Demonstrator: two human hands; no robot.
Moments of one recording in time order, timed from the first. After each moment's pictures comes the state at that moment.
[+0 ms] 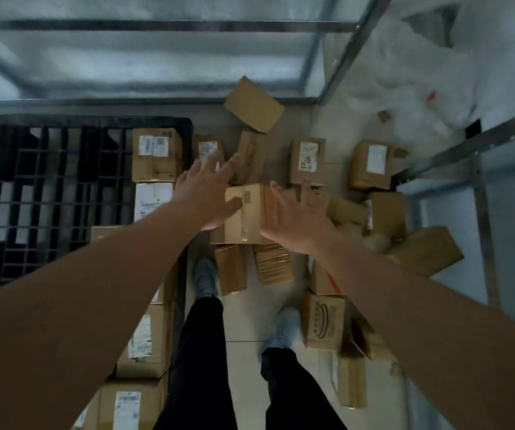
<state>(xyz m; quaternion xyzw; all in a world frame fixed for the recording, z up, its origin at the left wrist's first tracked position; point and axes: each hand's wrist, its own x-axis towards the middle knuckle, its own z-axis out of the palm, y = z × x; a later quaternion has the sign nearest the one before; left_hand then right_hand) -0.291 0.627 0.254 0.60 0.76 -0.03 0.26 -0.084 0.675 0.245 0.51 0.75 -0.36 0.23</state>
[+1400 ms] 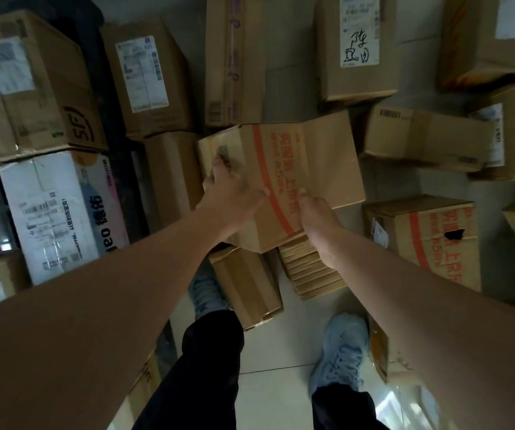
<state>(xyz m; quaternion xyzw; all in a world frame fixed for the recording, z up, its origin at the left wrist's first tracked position) -0.266 0.670 -0.160 0.26 0.80 0.03 0.54 -0.089 0.674 -0.191 0.73 0.22 -0.65 0.02</state>
